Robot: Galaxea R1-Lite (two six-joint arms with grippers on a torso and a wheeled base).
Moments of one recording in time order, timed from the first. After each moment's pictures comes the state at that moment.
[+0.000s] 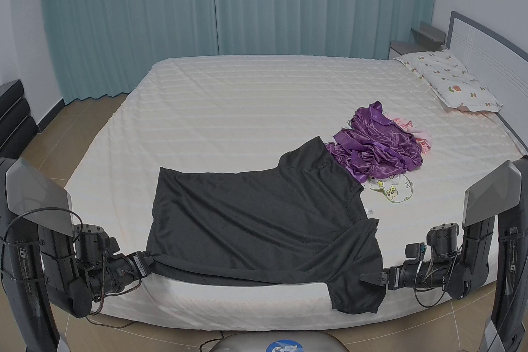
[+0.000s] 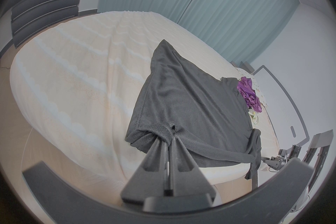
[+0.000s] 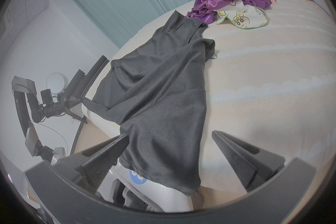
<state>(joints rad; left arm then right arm) -0.05 2.27 -0.13 -1.51 -0.19 -0.51 0.13 2.42 -0.28 -1.36 0.47 0.17</state>
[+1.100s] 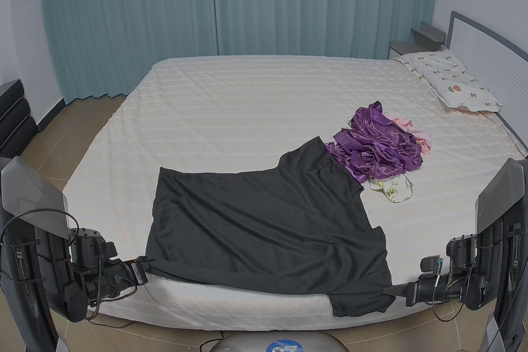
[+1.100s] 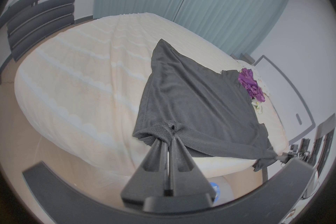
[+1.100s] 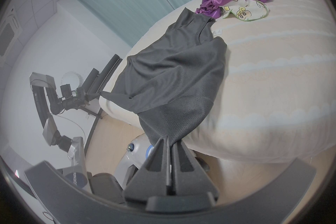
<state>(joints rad) -0.05 2.24 -0.06 -1.51 -0.14 -0.37 0.01 2.42 -0.03 -1.55 0.68 0.07</state>
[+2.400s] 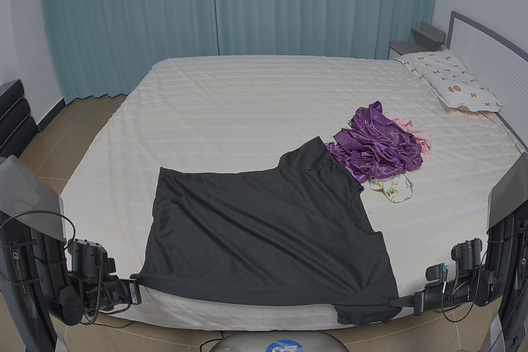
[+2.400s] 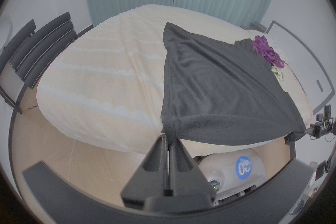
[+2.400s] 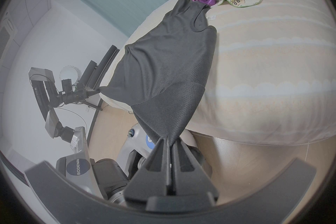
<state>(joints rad) -0.05 2.21 -0.02 -1.33 -0.01 -0.17 -0.03 2.33 -0.02 -1.30 0.69 -0.04</state>
